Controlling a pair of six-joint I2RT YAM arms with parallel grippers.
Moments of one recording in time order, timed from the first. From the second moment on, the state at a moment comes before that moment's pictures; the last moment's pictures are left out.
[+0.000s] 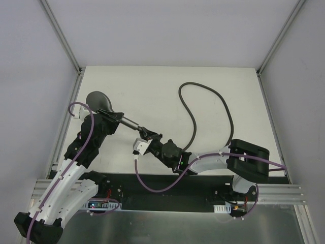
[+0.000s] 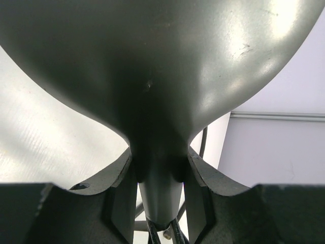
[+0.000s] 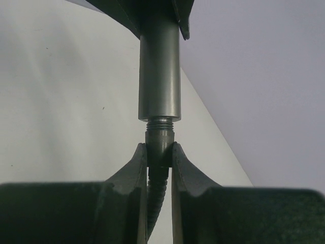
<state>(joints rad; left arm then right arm) -0.38 0.66 0.67 -0.42 -0.20 -1.24 1.32 1.67 0.75 0.94 0.45 -0.75</state>
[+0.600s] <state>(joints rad) -0.37 0.66 0.65 -0.41 -0.18 -1.19 1.28 1.67 0.76 0.88 0.38 -0.59</state>
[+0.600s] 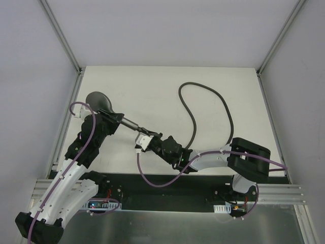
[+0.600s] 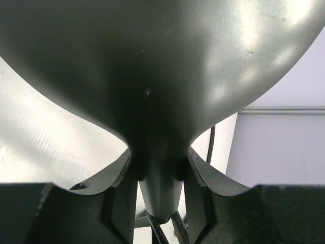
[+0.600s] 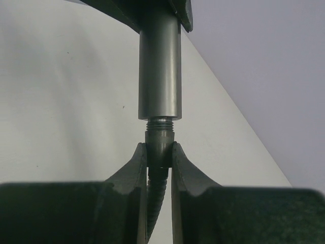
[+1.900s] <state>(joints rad) -0.36 0.57 0.43 -0.03 0.03 -1.02 1.11 1.59 0.64 0.90 0.05 -0.17</state>
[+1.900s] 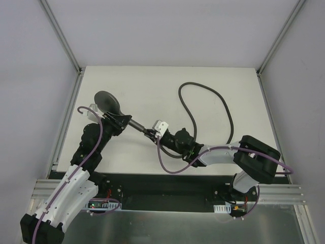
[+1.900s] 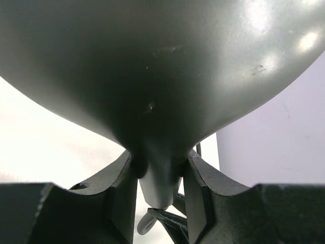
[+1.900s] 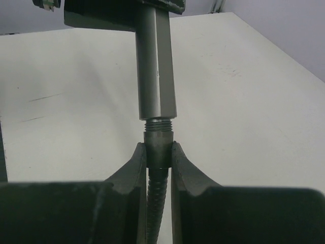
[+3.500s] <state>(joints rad) -0.35 0.74 0.47 0.09 0.32 -0.86 0.94 1.50 0.57 0.82 -0.37 0.11</state>
